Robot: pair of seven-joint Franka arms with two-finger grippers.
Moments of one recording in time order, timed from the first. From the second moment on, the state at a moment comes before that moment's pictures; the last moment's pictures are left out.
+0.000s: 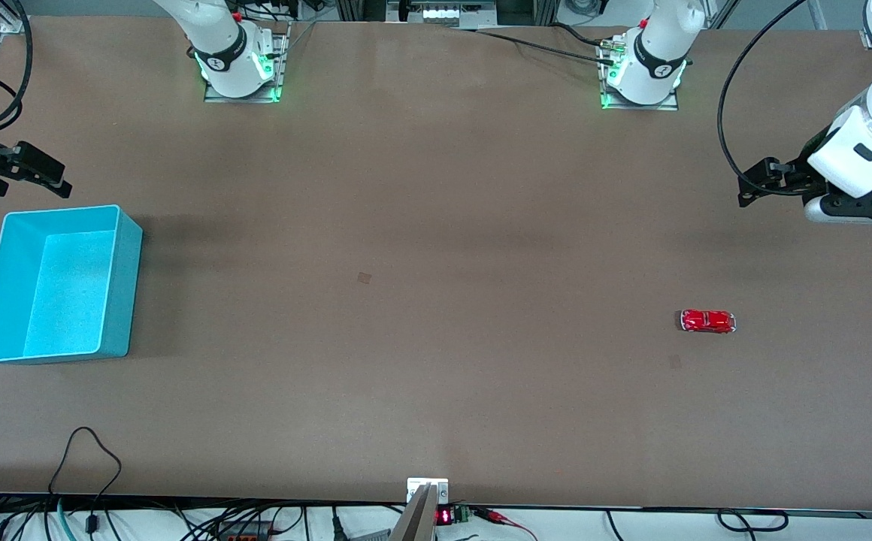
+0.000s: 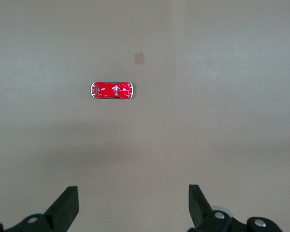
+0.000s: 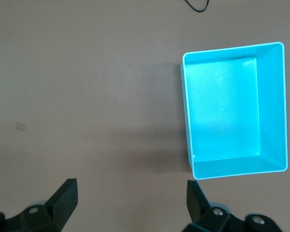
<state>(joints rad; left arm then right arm) -0.06 -0.02 0.01 -1.73 0.01 1.68 -0.03 -0.01 -0.04 -0.06 -1.71 0.01 1.71 -0.04</state>
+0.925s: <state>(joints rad) -0.06 -0.02 0.01 -1.72 0.01 1.56 -0.03 -0.01 -0.01 -0.06 -1.67 0.01 1.71 -0.05</state>
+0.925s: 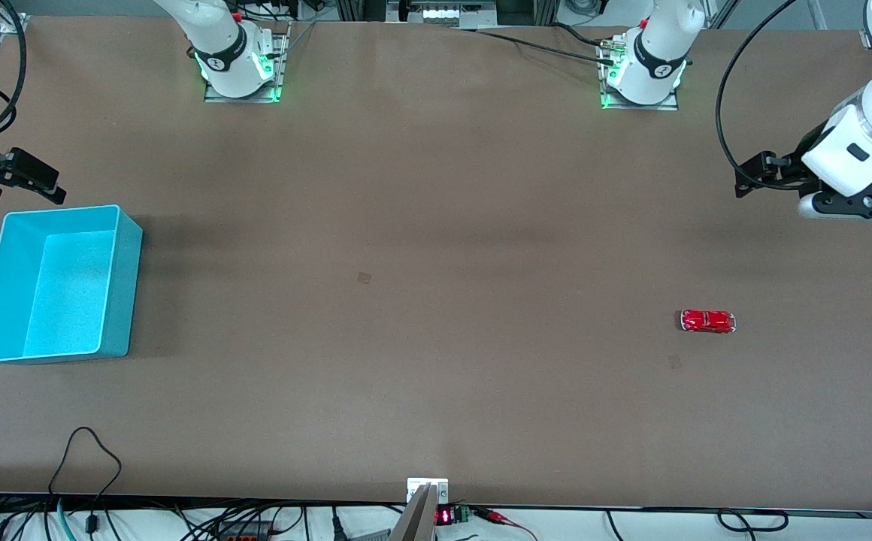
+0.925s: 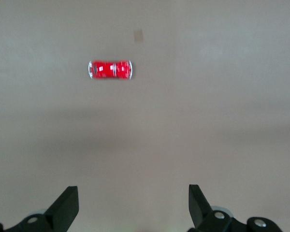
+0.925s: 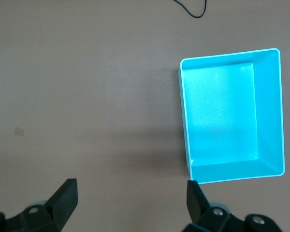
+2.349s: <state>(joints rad) 0.04 0.37 0.02 -1.70 0.03 1.92 1.24 -0.01 -0.01 -0.06 -1.65 0.01 1.66 -0.05</state>
